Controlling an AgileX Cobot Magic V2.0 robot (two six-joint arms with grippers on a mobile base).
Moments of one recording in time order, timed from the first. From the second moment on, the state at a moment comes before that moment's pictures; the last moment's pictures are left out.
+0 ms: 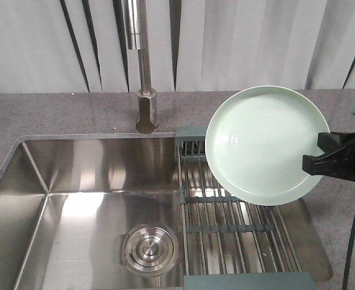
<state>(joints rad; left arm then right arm) 0.05 -0.01 0.03 0.03 0.06 -0.18 0.11 1.06 -0.68 0.45 0.17 -0.46</state>
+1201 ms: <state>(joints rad) 0.05 -0.01 0.03 0.03 0.06 -0.18 0.11 1.06 -0.68 0.45 0.17 -0.46</state>
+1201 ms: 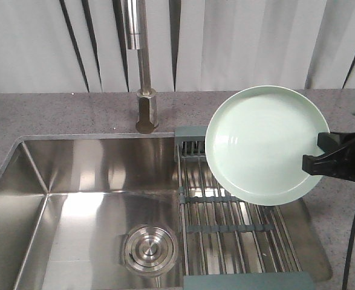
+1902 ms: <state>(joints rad) 0.05 0.04 -0.05 0.03 0.08 -0.14 0.11 1.06 -0.68 0.45 0.17 -0.46</state>
